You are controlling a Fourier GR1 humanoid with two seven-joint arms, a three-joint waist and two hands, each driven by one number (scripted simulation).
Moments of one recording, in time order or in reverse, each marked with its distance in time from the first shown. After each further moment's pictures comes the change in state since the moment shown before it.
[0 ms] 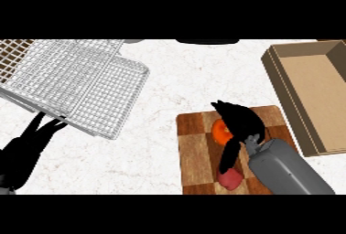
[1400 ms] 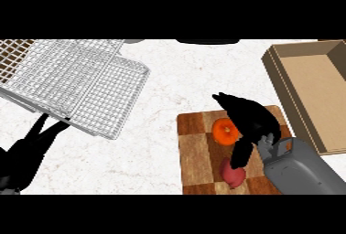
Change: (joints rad) left arm 0.010 0.026 -0.055 0.022 0.030 0.045 -0.053; right arm -0.031 -0.082 -0.007 -0.208 -0.158 0.019 0.116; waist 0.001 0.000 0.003
